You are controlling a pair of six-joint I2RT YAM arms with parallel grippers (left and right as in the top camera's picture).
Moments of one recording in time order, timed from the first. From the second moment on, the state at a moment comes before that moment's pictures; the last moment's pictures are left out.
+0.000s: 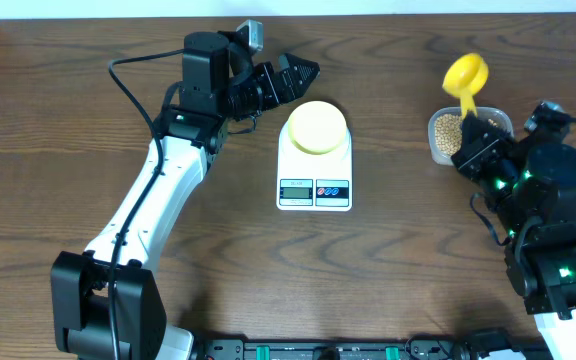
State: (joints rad) left arm -0.24 1.64 1.27 -0.13 0.63 -0.70; right arm 0.16 0.89 0.92 -0.38 0.00 0.80
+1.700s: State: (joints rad) left arm -0.24 1.64 1.27 -0.18 0.62 -0.70; right arm 0.16 0.89 0.92 -0.65 0.03 0.64
